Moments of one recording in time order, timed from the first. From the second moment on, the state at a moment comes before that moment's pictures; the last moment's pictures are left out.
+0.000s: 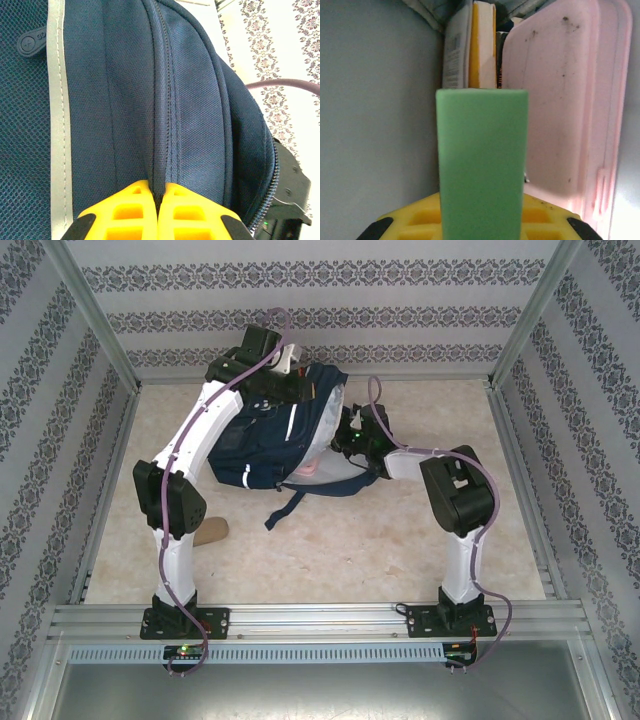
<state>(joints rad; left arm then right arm) -0.36 2.04 2.18 -0.93 0.48 -0.48 0.38 2.04 1.17 0.49 -0.52 1.23</state>
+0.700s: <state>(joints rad) -0.36 1.99 2.02 -0.85 0.50 -0.47 0.36 1.82 1.19 -0.05 -0.38 0.93</state>
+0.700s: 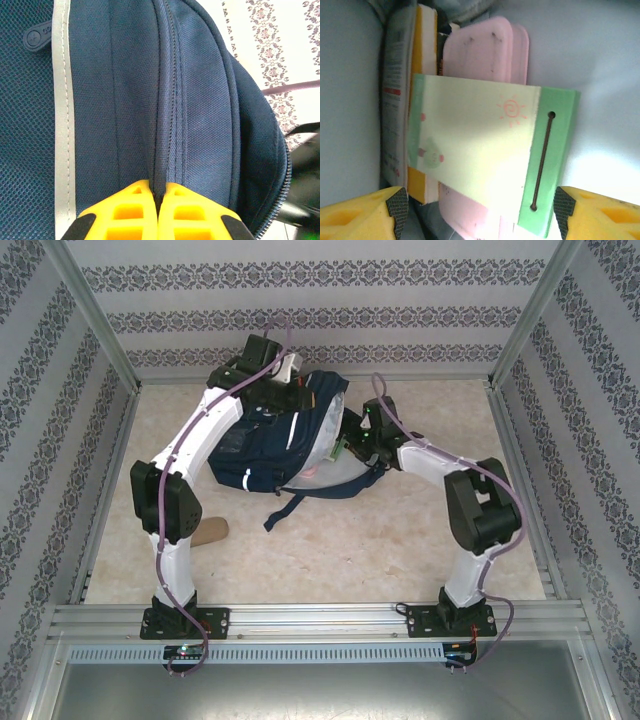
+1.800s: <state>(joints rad) -0.36 1.80 1.72 -0.78 0.39 -0.44 0.37 1.51 1.02 -0.12 -0.43 0.80</state>
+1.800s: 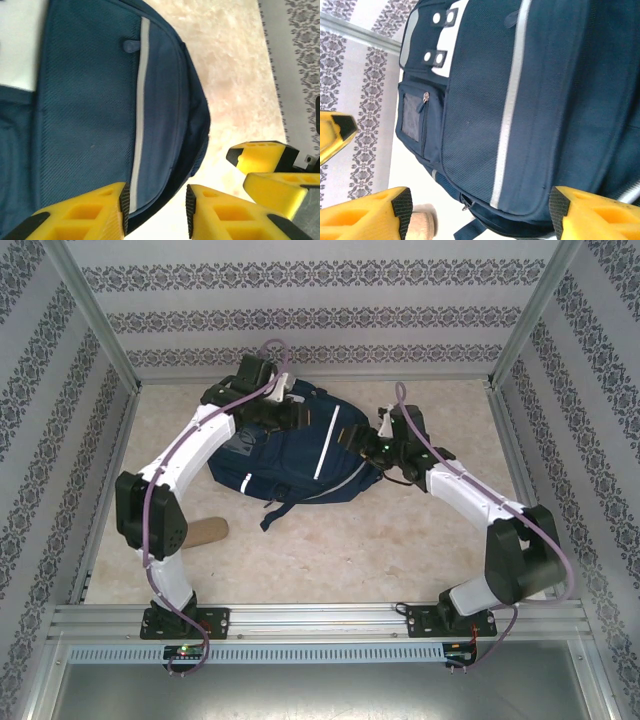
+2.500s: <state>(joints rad) 0.01 1.27 0.93 -0.87 0.01 -0.88 0.42 1.65 1.14 -0.16 -0.46 0.73</state>
